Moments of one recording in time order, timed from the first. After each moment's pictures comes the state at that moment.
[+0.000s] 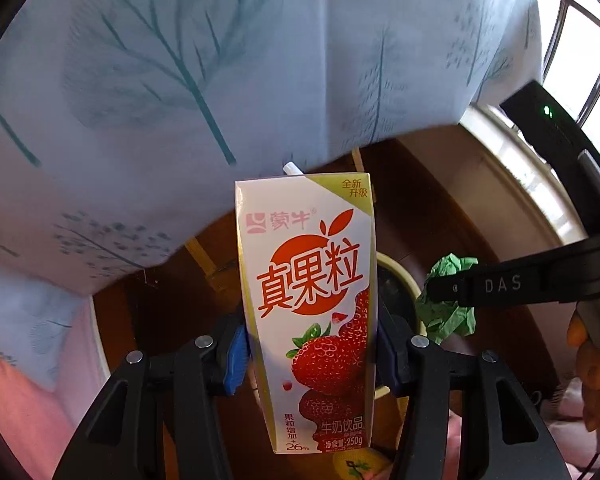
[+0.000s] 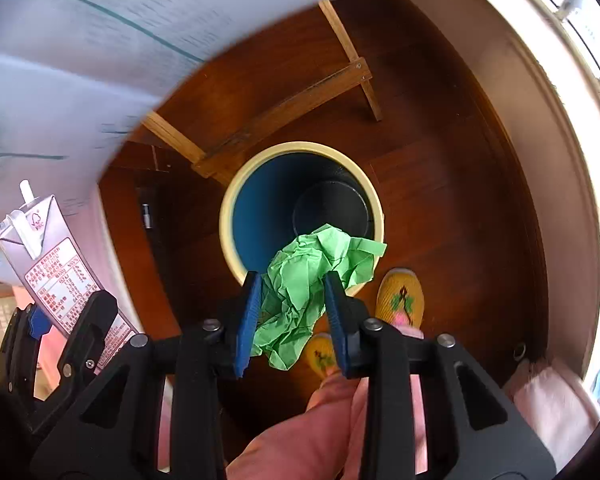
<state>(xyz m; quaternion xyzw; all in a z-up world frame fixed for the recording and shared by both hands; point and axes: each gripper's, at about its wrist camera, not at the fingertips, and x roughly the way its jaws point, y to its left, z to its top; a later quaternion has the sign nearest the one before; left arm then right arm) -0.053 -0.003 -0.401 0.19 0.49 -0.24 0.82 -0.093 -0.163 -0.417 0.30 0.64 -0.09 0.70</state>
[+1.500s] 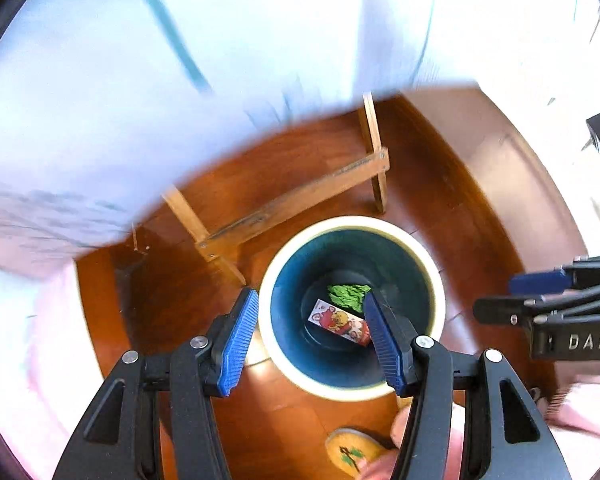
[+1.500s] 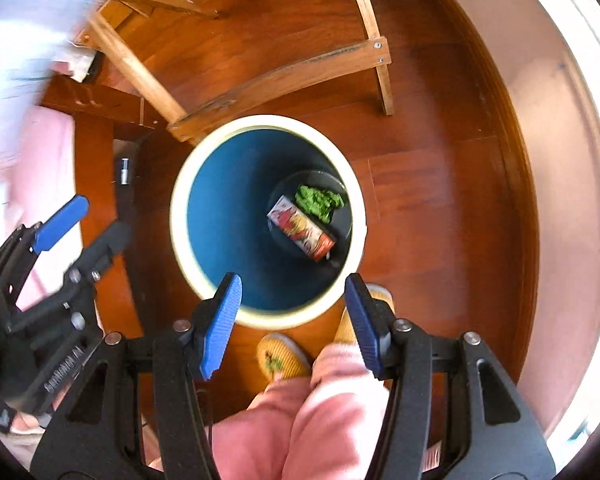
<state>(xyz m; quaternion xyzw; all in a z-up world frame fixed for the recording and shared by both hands) -0.022 -0.013 -0.419 0.18 0.56 -0.22 0.78 -0.090 -0.177 -0.455 0.24 0.67 -0.03 0.70</state>
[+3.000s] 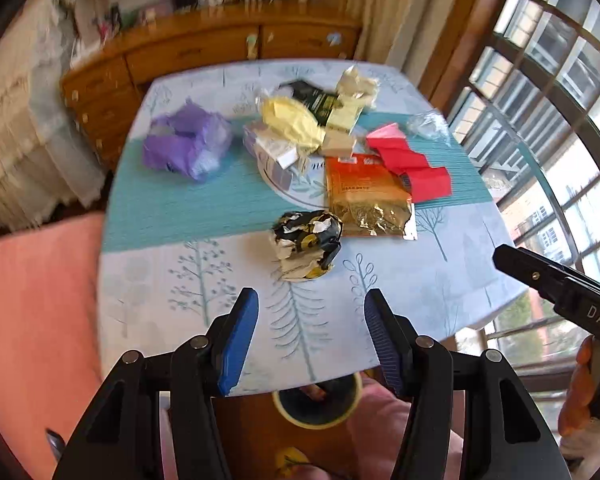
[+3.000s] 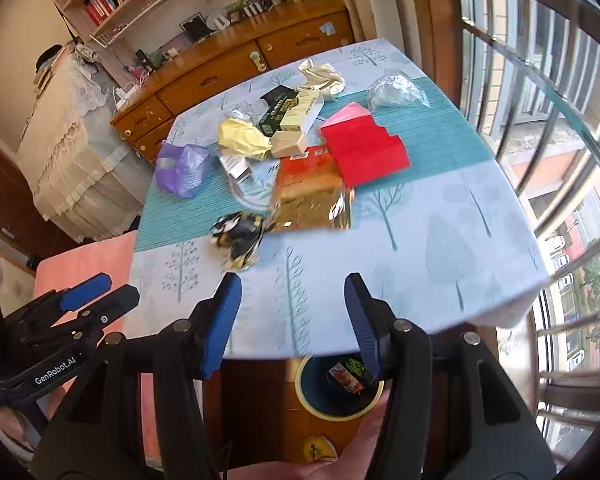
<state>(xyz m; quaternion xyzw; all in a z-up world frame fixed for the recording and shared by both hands) 0.156 0.009 -0.027 0.01 0.56 -0.16 0.81 0.070 -0.220 -0.007 0.20 0.48 -0.02 0.86</state>
